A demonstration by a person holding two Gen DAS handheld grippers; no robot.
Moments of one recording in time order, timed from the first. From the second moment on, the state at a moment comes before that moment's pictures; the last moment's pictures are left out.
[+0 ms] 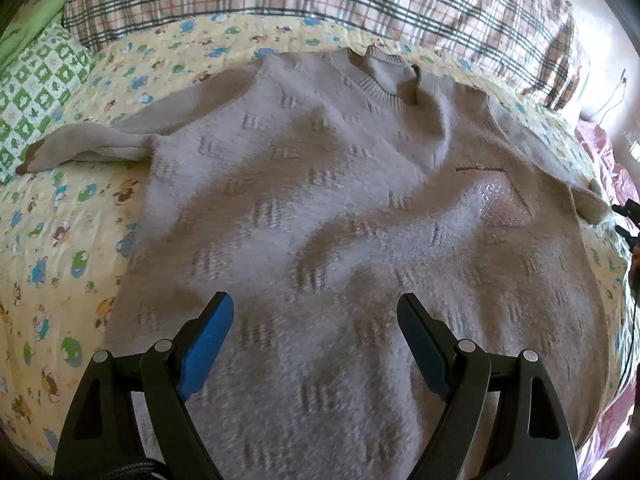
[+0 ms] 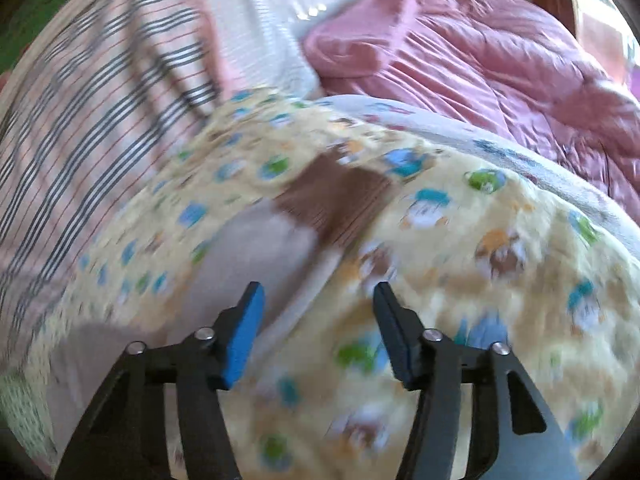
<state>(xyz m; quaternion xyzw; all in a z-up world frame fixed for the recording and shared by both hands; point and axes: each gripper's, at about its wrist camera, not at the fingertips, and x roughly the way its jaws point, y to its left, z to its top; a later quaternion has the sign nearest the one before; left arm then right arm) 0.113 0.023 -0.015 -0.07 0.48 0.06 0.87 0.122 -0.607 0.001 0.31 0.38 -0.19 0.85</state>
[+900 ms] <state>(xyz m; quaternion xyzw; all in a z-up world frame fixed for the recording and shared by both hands) 0.117 0.066 -0.015 -0.18 0.46 0.03 0.87 0.162 -0.225 0.053 0.23 0.40 0.27 0.84</state>
